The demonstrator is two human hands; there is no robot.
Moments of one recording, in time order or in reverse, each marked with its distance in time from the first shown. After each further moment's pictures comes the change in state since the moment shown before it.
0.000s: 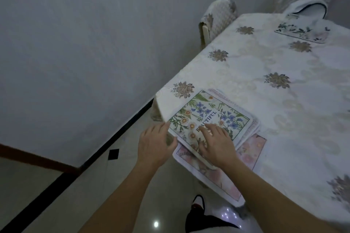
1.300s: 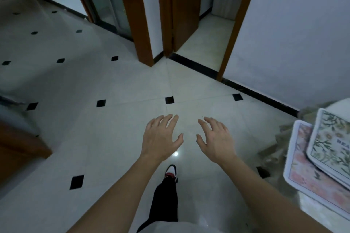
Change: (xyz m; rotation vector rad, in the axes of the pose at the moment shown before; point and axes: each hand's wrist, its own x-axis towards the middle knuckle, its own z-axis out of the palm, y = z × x) left_hand -0.522 0.250 0.005 0.158 0.289 -1.323; right_hand -0.326 -0.095 -0.008 0.131 -0.311 -1.401
